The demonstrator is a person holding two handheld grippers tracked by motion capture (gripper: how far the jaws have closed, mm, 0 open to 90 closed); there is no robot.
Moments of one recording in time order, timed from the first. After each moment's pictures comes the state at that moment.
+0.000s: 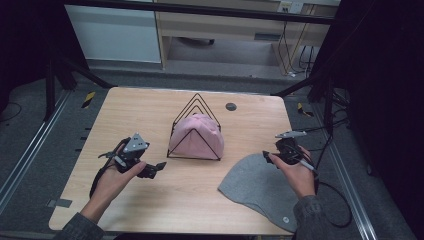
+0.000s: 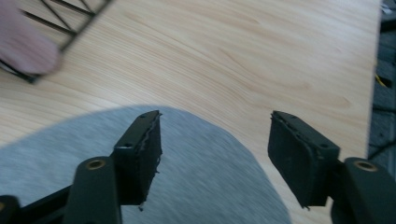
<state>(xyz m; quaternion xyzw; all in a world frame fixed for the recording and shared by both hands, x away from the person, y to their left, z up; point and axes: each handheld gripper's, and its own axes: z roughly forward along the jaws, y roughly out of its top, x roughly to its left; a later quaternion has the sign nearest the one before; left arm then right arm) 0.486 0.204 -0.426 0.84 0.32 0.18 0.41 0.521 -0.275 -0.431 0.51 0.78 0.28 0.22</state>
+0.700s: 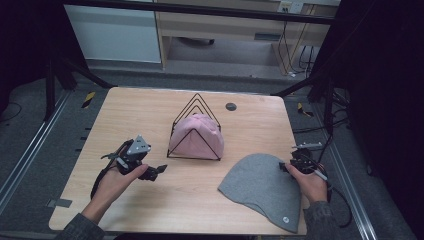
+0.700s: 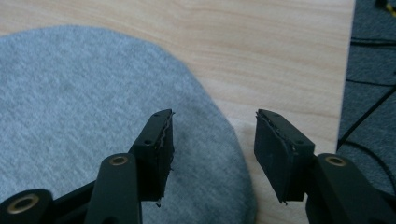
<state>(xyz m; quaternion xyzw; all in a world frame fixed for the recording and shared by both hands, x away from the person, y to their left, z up) 0.485 0.200 -0.429 0.85 0.31 0.18 0.40 0.516 -0.335 -0.478 0.58 0.75 0.25 0.17</state>
